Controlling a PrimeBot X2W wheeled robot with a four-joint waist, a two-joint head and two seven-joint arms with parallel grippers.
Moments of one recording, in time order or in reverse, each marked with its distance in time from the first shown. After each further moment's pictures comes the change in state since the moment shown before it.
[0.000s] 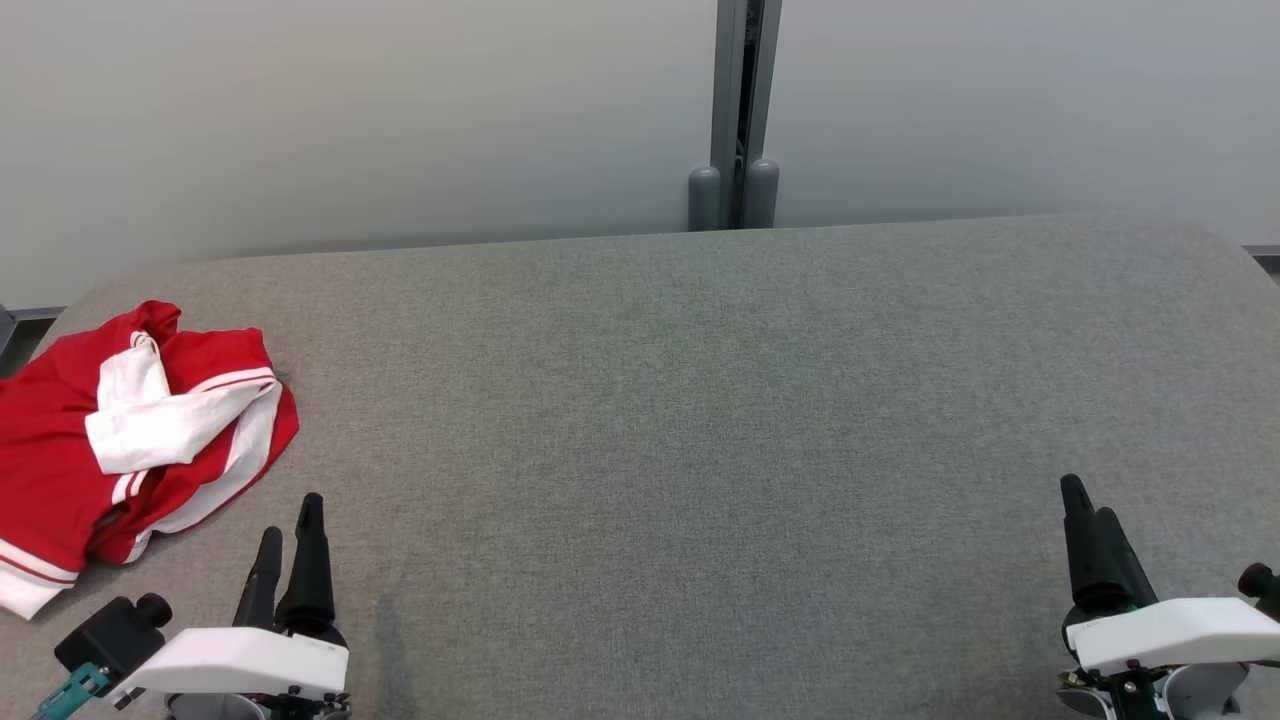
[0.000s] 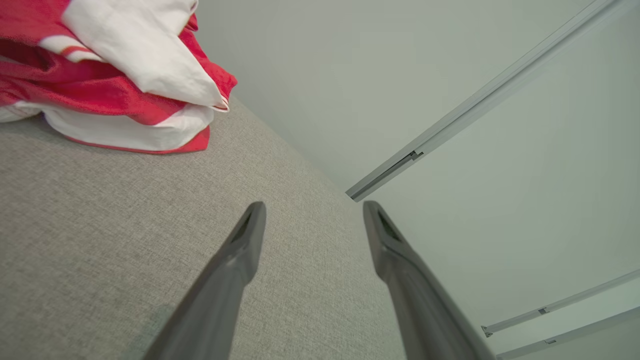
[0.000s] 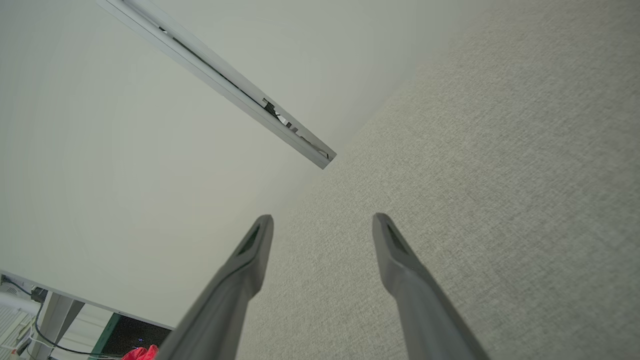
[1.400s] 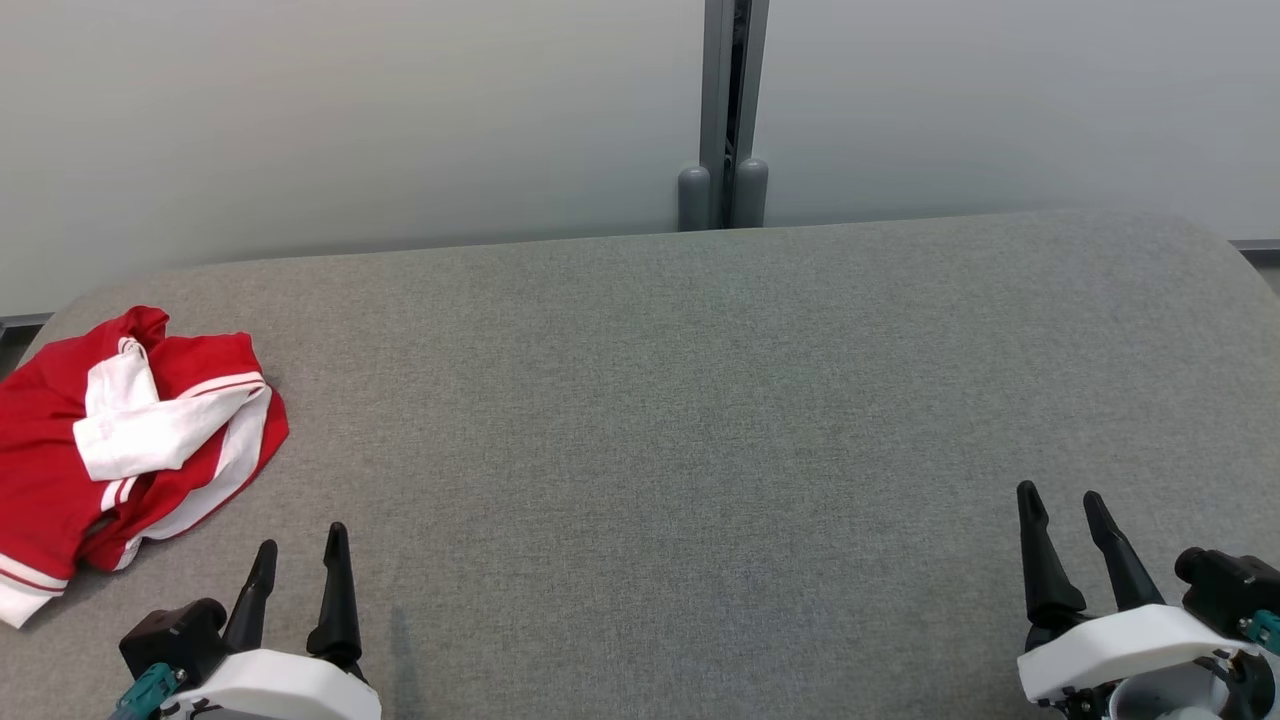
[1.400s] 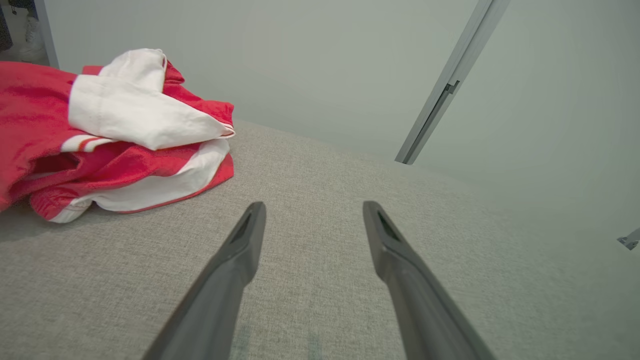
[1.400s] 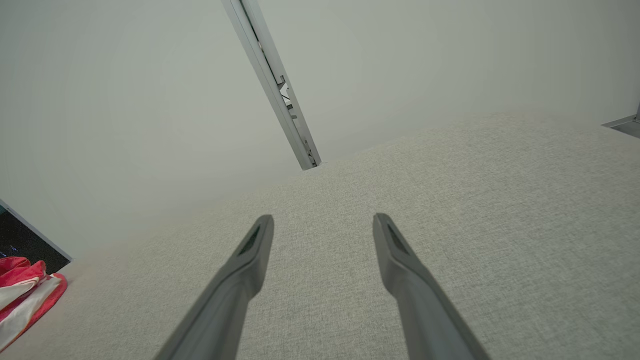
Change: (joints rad) left arm 0.023 0.007 -0.019 0.041 0.494 0.042 -0.119; right arm 0.001 -0.017 0.065 0.015 -0.482 0.000 -0.116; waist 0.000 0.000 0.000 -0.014
